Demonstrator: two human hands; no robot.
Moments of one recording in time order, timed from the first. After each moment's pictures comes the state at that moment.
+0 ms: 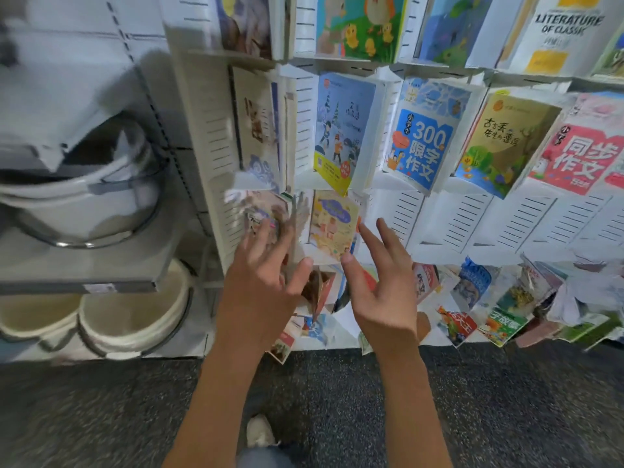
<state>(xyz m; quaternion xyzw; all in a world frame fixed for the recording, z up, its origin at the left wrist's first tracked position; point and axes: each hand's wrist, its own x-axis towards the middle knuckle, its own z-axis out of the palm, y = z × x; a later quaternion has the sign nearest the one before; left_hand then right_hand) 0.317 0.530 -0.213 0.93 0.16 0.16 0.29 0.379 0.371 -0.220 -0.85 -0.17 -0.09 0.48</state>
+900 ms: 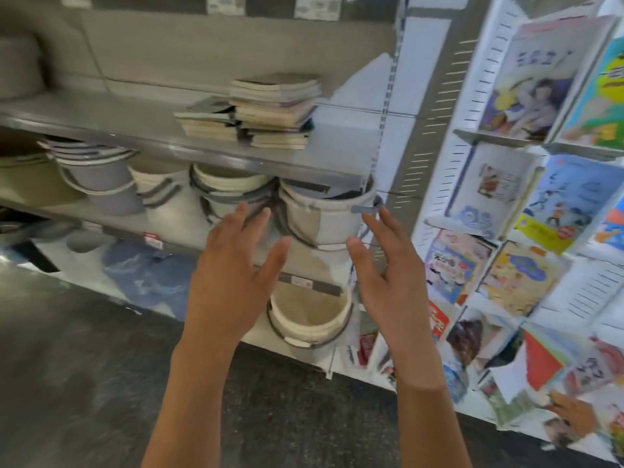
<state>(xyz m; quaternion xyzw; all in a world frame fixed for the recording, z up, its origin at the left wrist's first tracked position) -0.043 0.847 -0.106 0.88 0.30 0.30 0.21 0.087 0.704 -0.113 -0.78 -0.34 -0.04 0.52</state>
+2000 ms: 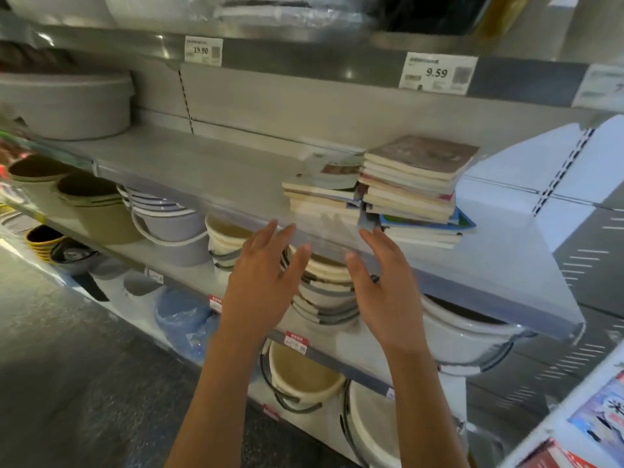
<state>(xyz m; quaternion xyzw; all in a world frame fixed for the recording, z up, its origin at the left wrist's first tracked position) 0.006 1.236 -0.095 0.85 0.34 0.31 0.25 0.128 1.111 -0.087 -0.78 -0.40 0.03 0.49</state>
